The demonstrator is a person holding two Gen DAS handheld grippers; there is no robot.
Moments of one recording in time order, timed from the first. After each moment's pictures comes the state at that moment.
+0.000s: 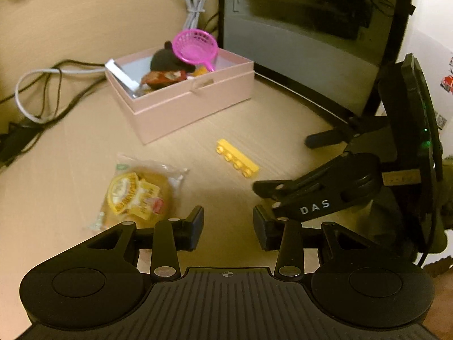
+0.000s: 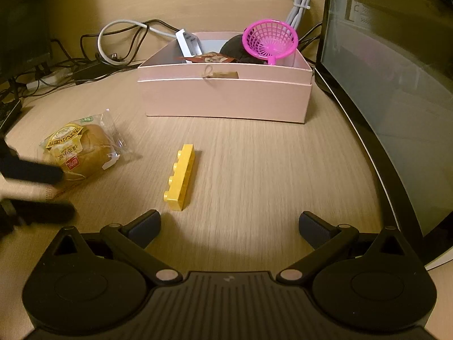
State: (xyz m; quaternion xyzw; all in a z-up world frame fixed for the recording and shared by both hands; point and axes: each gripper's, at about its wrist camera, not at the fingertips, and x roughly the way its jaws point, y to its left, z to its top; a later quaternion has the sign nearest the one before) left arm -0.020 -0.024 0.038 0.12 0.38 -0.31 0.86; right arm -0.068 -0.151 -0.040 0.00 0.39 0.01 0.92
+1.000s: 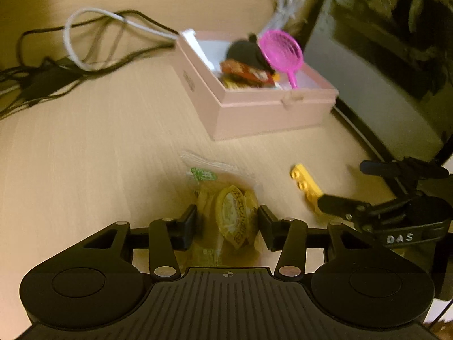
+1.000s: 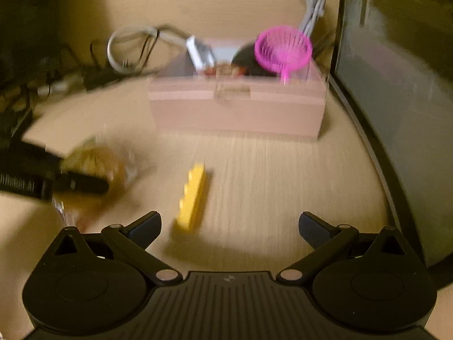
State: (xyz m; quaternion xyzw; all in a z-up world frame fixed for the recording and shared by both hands) left arm 0.040 0.033 0.029 -0.02 0.43 -0.23 0.87; right arm -0.052 -0.152 -0.023 0.00 0.39 0.04 0.92
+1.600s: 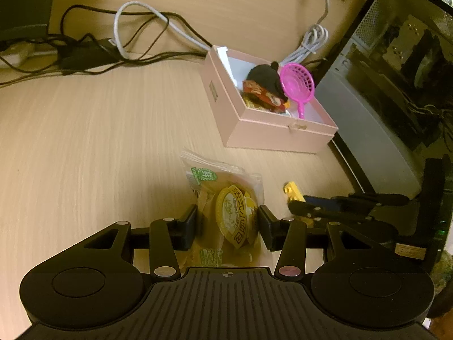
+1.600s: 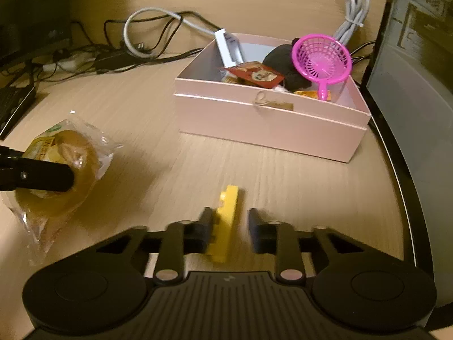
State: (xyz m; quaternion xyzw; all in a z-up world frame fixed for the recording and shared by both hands) left arm 0.020 0.065 0.046 -0.11 0.43 -0.21 0.87; right arm -0.024 -0.115 -0.019 -0.05 0.43 0.07 0.90
